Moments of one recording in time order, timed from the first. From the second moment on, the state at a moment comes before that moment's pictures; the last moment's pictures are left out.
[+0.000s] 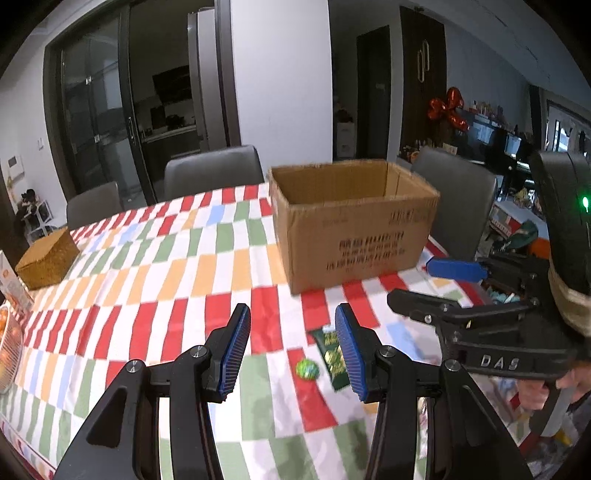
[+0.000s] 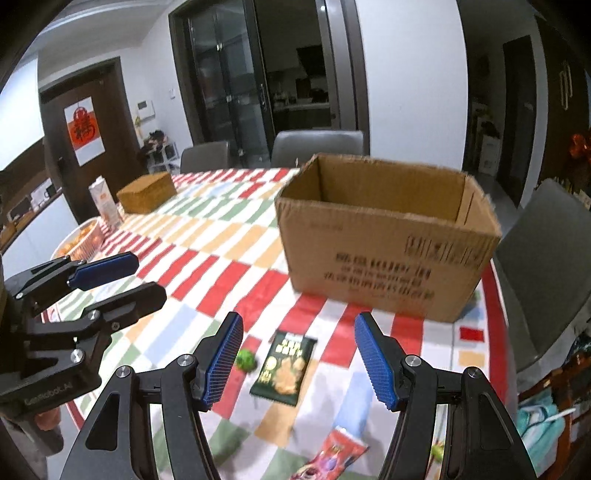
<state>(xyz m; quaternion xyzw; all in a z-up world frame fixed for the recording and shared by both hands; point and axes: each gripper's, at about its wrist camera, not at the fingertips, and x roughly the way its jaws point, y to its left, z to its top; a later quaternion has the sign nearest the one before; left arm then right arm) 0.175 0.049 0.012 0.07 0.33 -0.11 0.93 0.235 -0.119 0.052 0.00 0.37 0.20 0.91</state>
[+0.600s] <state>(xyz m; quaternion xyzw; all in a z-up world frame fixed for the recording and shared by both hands) 0.174 0.062 -0.071 0.06 0.39 -0.16 0.90 0.242 -0.087 -0.007 -0.02 0.44 0.20 0.88</state>
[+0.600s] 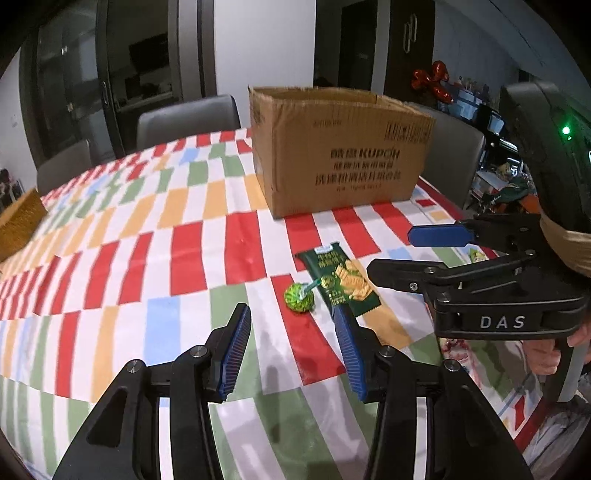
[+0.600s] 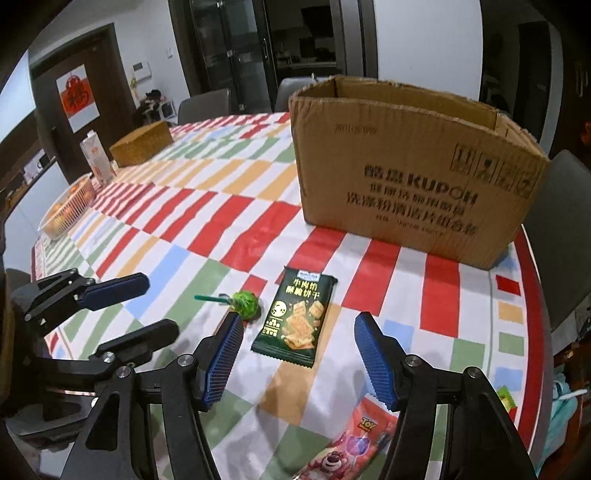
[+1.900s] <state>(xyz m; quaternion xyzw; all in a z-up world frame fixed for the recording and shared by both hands) 0.248 0.050 -0.116 0.02 0.43 -0.19 0.88 0.281 -0.088 -0.053 0.01 0.50 0.18 0.85</state>
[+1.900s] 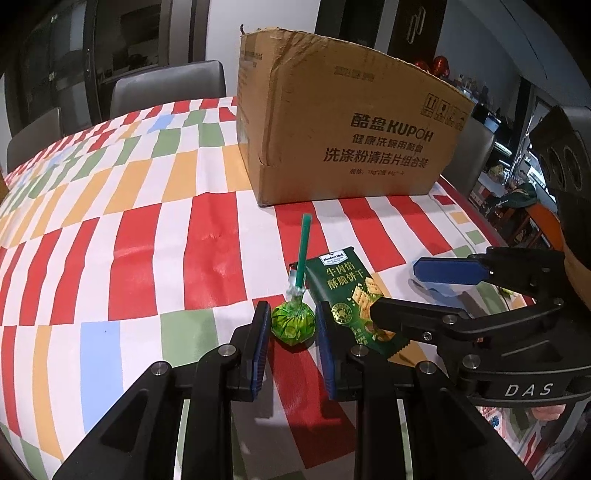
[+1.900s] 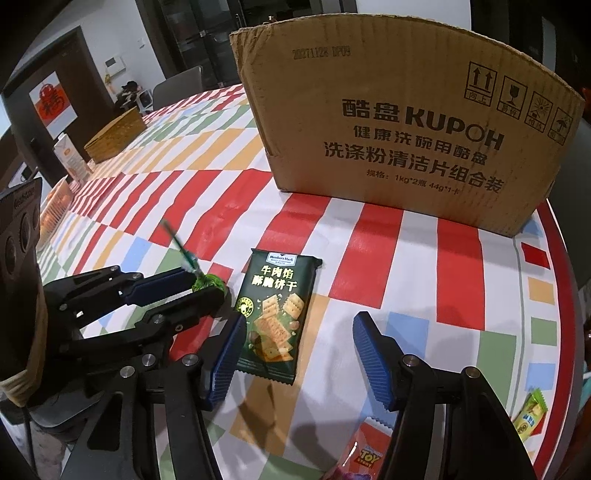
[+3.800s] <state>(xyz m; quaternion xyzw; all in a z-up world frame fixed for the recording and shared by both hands) 0.213 0.042 -0.016 0.00 0.35 -0.12 0.93 0.268 -0.104 0.022 0.02 0.41 0.17 0.90</state>
